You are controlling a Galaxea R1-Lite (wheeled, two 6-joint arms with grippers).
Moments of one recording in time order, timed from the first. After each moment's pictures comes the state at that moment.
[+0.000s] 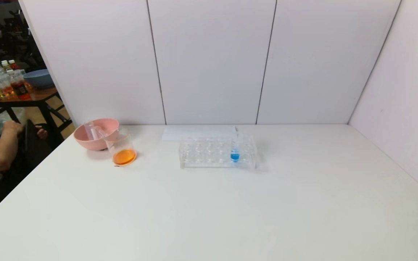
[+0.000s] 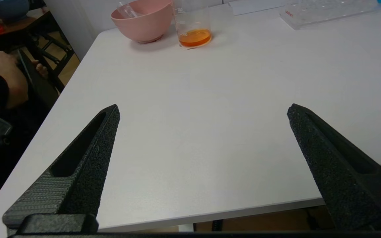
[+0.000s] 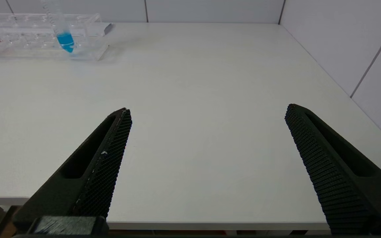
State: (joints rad) left arm 0.00 0.00 0.00 0.00 -0.06 0.15; right arm 0.00 0.00 0.00 0.00 0.00 0.00
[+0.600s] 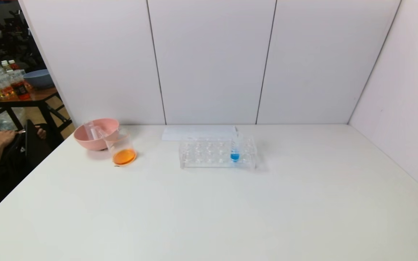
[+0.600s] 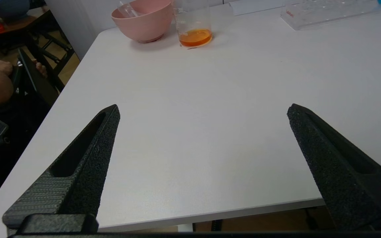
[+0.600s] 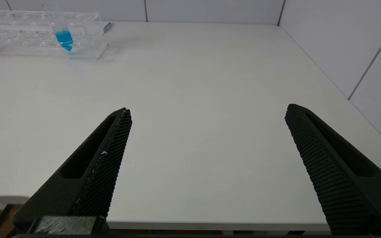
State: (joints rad) left arm 0.00 0.00 0.00 0.00 -0.05 0.15; right arm 0.00 0.00 0.00 0.00 0.00 -0.01
